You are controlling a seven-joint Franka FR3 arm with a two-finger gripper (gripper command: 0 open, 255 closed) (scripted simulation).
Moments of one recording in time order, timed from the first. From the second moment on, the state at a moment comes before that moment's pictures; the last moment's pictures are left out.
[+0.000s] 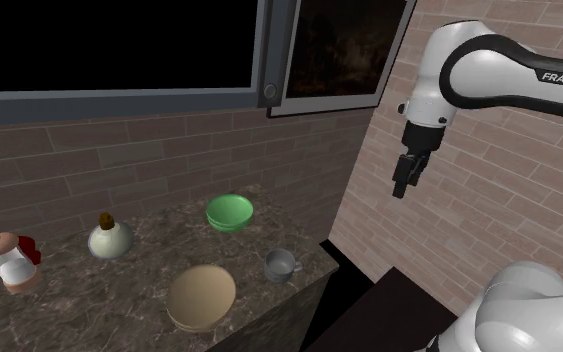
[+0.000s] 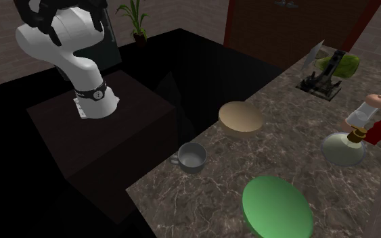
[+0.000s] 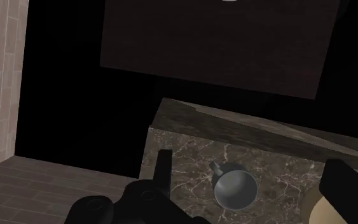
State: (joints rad) arm -0.01 -0.74 -0.07 -2.36 -0.05 1.47 -0.15
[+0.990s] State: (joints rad) arm 0.03 -0.50 -0.05 -2.58 0.01 1.98 -0.10
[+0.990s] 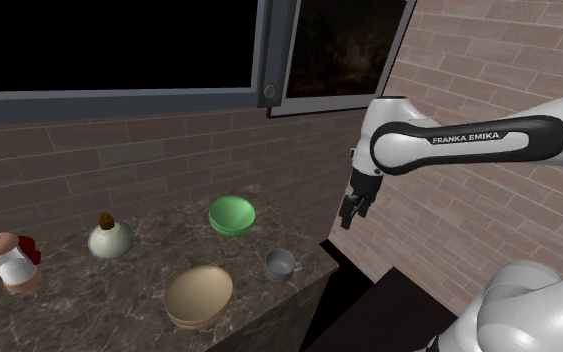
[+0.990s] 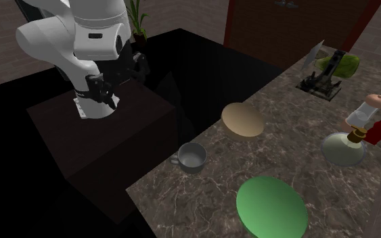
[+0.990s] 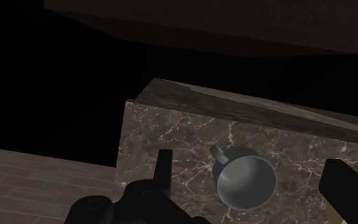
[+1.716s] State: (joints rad) arm 0.07 -0.09 -0.03 -2.57 0.09 2.41 -0.09
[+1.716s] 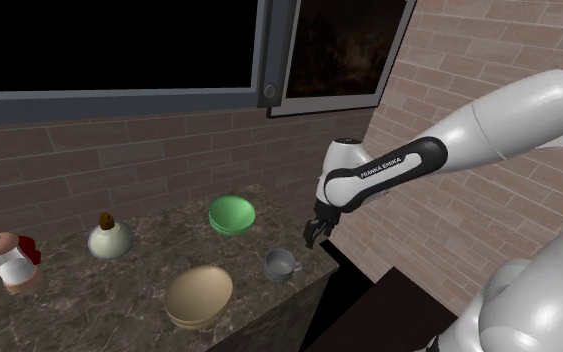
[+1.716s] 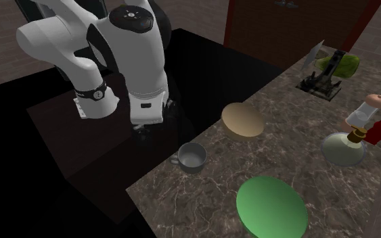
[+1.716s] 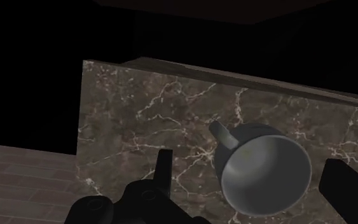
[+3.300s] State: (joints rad) arm 0.08 0.43 0.02 -2.36 0.20 2.76 -0.13
